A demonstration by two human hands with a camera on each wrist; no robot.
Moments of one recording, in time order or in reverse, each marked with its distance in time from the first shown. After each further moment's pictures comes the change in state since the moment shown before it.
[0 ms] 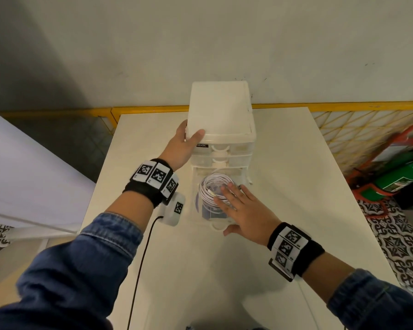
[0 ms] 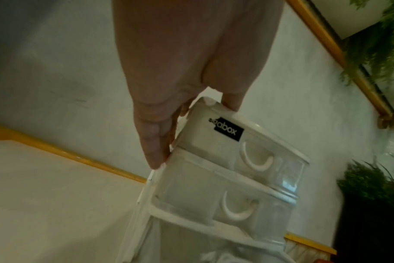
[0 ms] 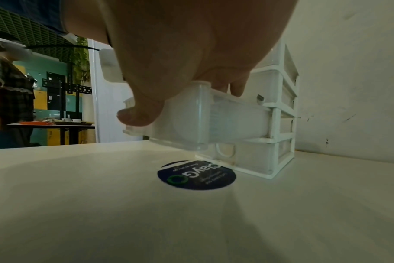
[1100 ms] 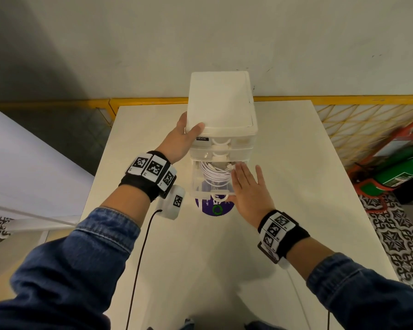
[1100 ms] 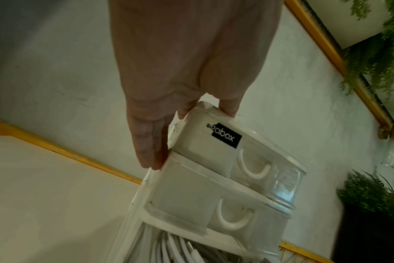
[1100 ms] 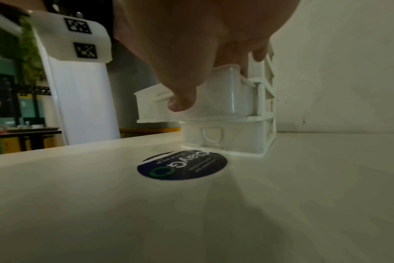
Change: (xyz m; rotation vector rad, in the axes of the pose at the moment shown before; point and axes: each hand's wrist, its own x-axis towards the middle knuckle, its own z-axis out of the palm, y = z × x) left_hand -0.005 0.009 -0.004 0.052 -0.061 0.015; right_hand 0.024 0.006 0.007 -0.085 0.146 0.368
